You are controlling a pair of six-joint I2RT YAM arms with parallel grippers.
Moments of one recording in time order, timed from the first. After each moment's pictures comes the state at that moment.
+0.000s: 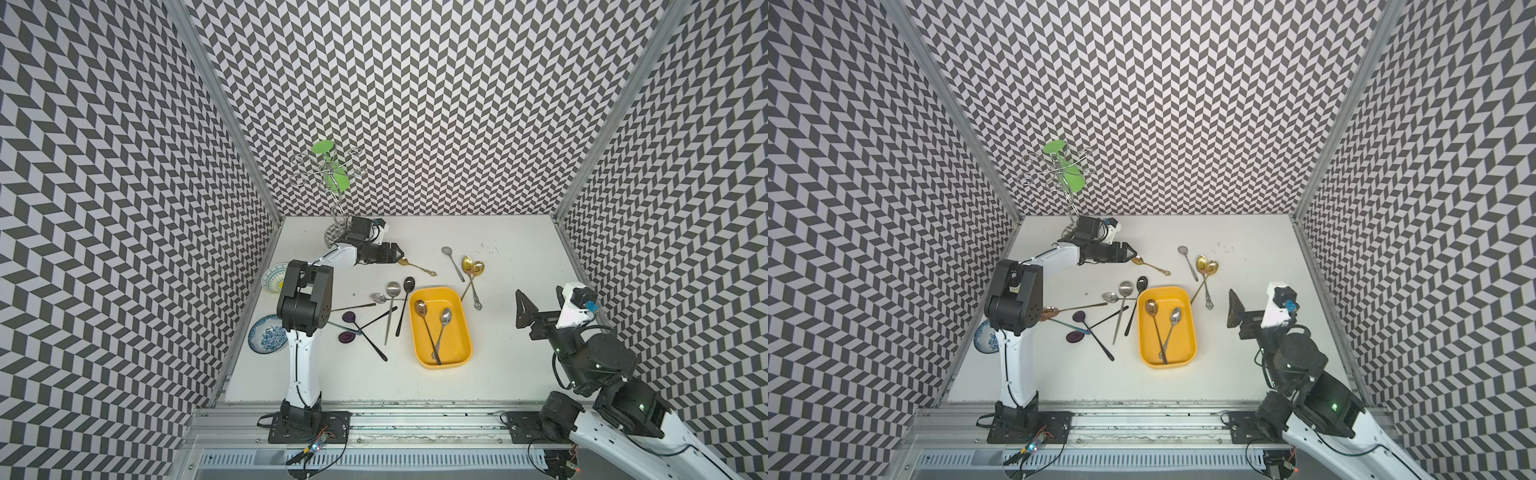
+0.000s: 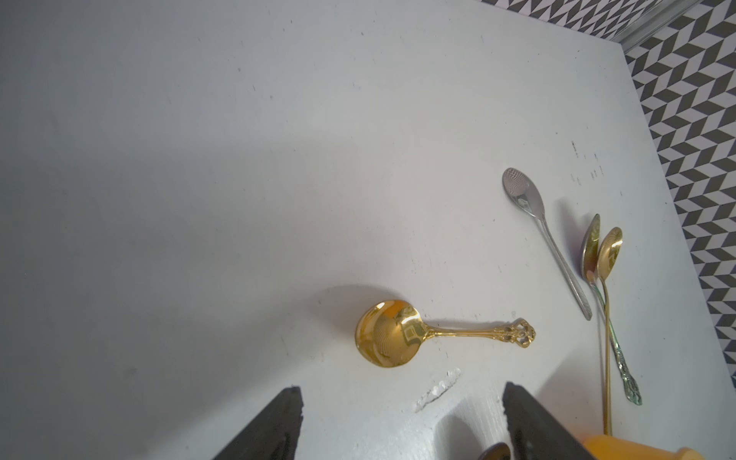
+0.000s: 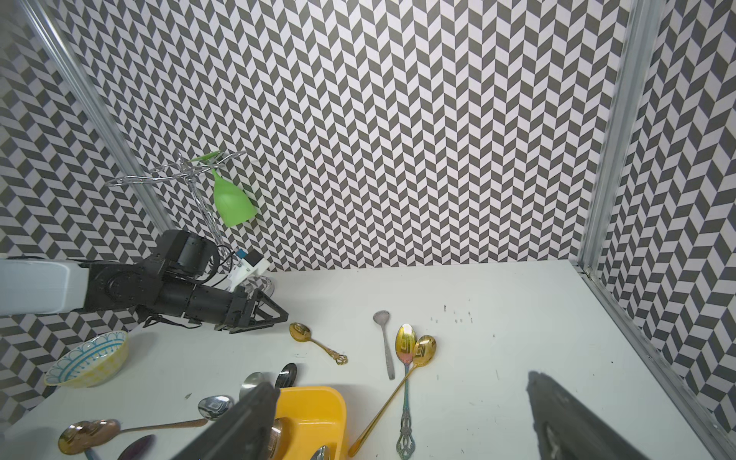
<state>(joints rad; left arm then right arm) -0.25 2.17 1.59 -0.29 0.52 -0.19 0.82 0.33 0.62 -0.36 0.67 0.16</state>
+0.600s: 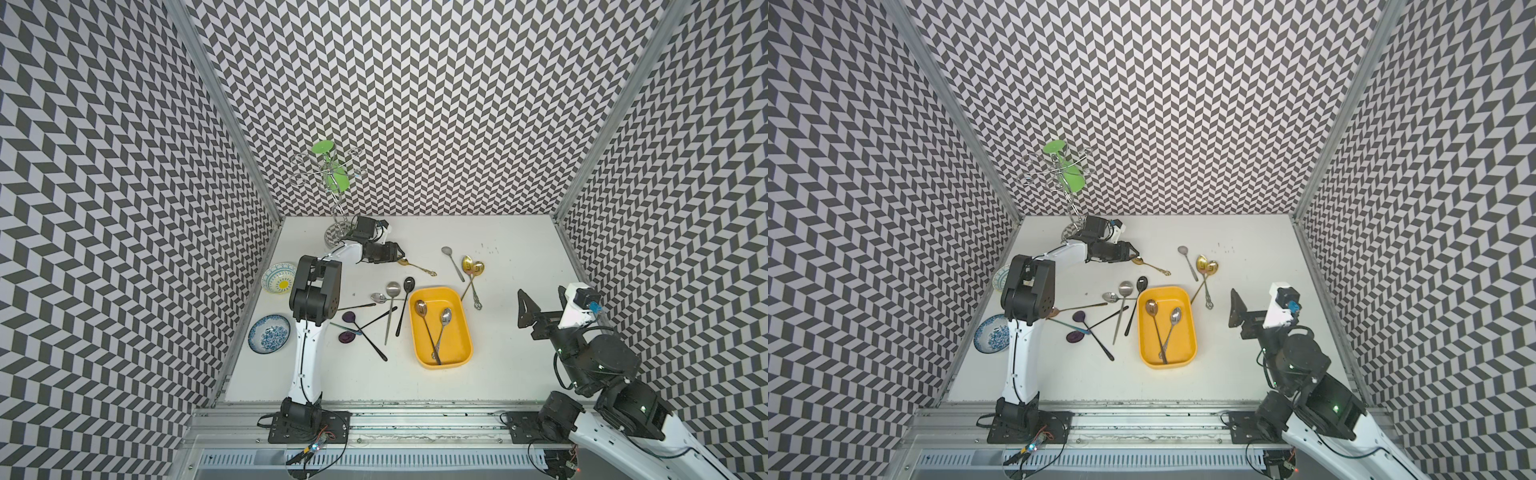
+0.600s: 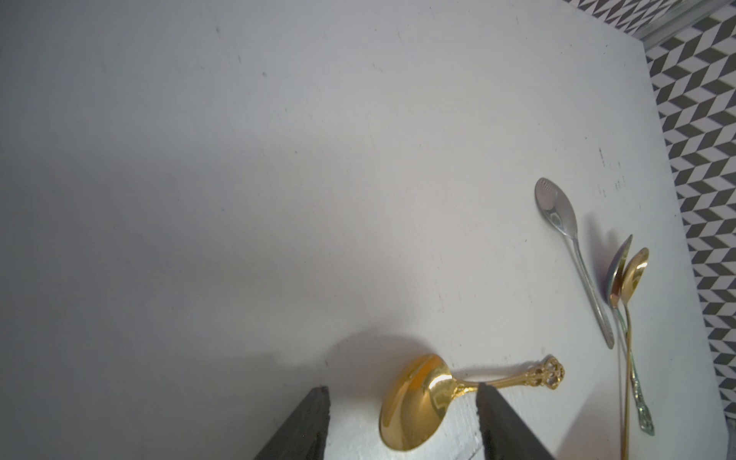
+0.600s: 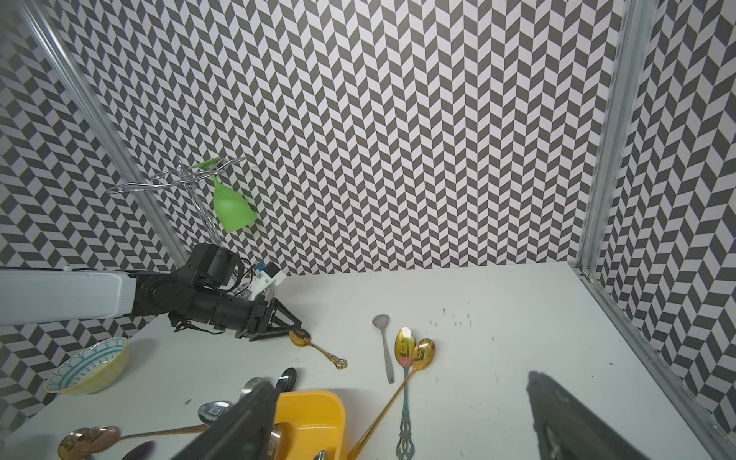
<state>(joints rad) -0.25 2.33 1.75 -0.33 0.56 -0.23 0.79 0.31 0.62 -0.35 0.66 0.16</state>
